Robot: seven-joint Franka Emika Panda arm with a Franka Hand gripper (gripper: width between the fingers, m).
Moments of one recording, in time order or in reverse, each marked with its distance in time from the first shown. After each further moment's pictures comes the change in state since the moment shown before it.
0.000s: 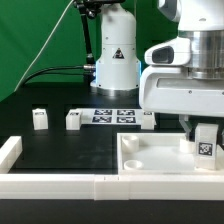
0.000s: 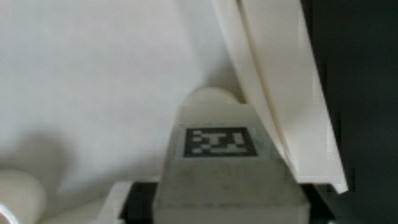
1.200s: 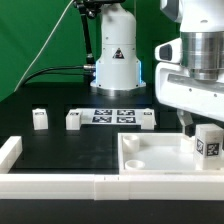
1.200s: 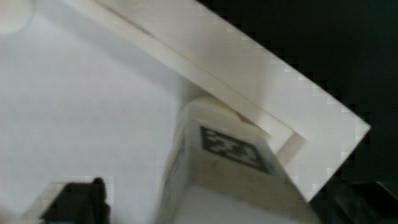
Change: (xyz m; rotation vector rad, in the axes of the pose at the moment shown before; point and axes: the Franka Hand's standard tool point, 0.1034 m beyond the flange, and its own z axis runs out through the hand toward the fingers) arm -0.001 -0.001 0.001 0.008 -0.009 0.214
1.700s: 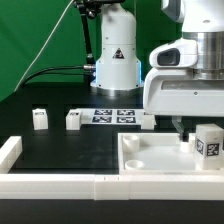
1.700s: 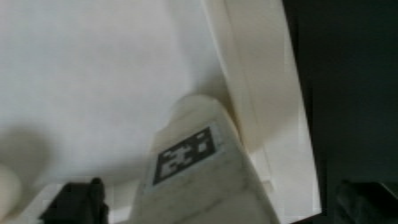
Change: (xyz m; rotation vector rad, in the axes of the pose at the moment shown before) arm -0.003 -0.002 0.000 -0.010 0.002 -0.656
